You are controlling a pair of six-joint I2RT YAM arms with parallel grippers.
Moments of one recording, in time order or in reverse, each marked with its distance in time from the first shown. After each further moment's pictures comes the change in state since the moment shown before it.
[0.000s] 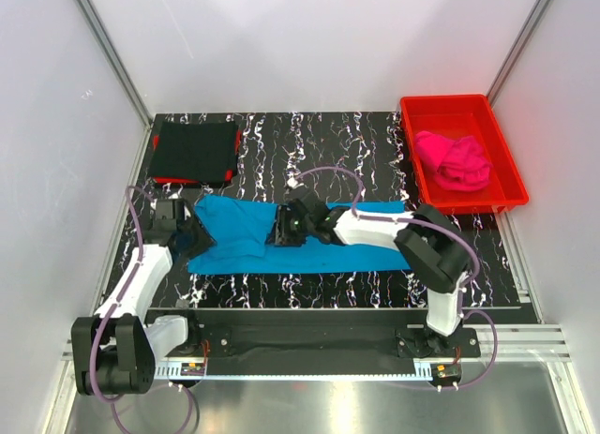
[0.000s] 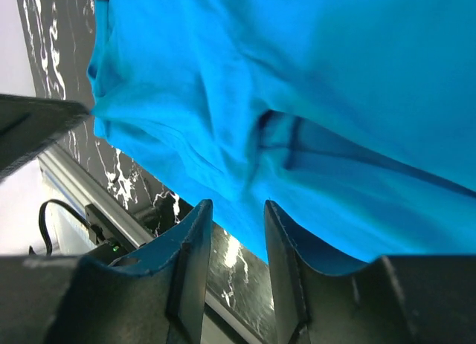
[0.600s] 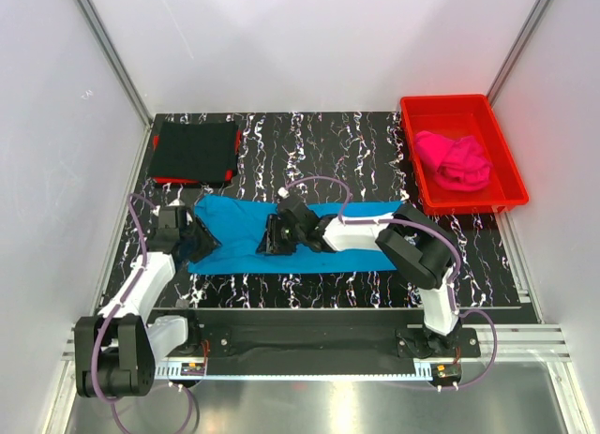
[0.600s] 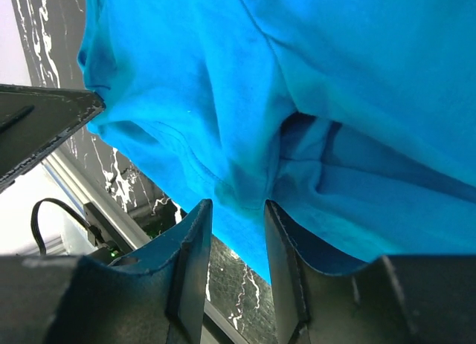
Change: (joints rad) left arm 0.000 -0.008 -0.123 0.162 0.033 -0.051; right arm 0.059 0.116 0.018 0.113 -0.014 0.053
